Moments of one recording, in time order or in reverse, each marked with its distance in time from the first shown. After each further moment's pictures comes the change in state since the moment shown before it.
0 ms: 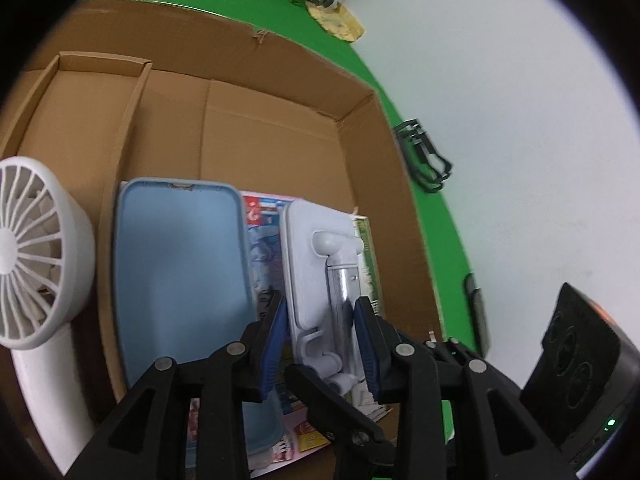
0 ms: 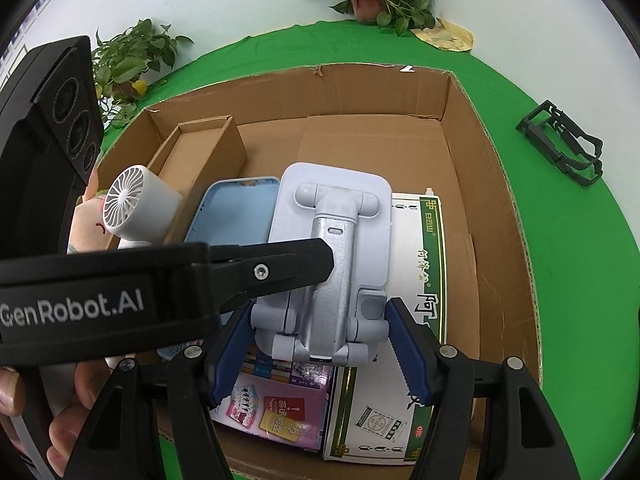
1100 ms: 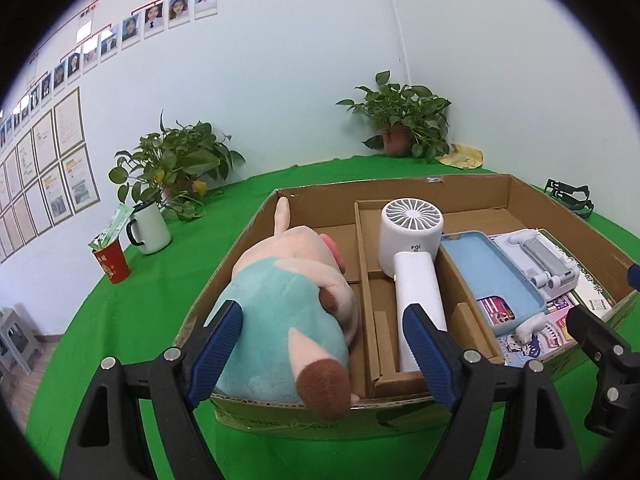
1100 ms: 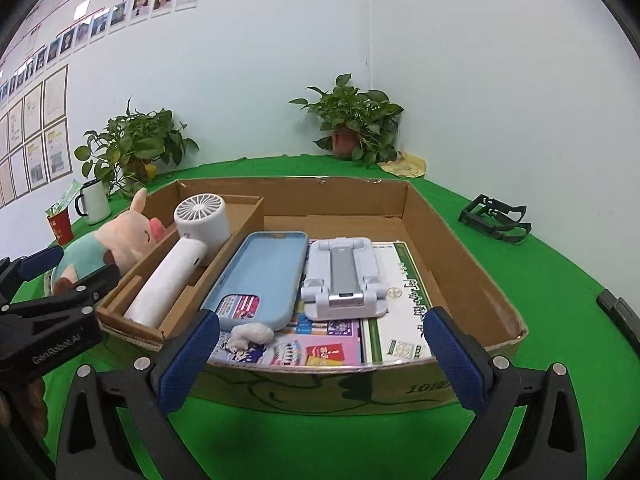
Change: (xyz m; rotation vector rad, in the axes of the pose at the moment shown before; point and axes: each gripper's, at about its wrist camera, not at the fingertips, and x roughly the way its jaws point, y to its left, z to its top) left arm -0.111 0.061 -0.150 0.325 -0.753 0.807; right arm -0.058 0.056 -0.133 -0.070 -0.596 -0.180
